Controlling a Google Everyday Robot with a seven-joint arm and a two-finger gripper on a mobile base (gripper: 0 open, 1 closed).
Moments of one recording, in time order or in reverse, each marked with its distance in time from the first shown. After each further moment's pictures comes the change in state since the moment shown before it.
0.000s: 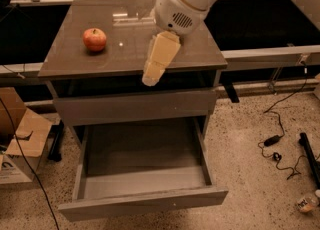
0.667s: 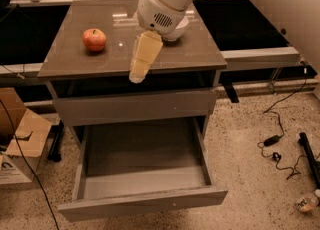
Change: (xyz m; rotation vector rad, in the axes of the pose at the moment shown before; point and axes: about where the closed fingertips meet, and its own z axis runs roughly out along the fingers) arm -0.027 -0.016 0.040 -0.070 -0.029 -0.061
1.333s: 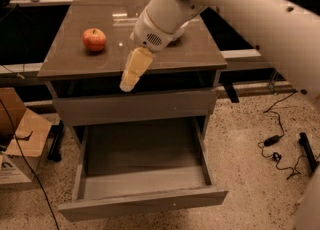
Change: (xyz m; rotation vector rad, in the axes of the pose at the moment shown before) arm 0.012 -0.013 0.062 -0.061 -0.084 0.105
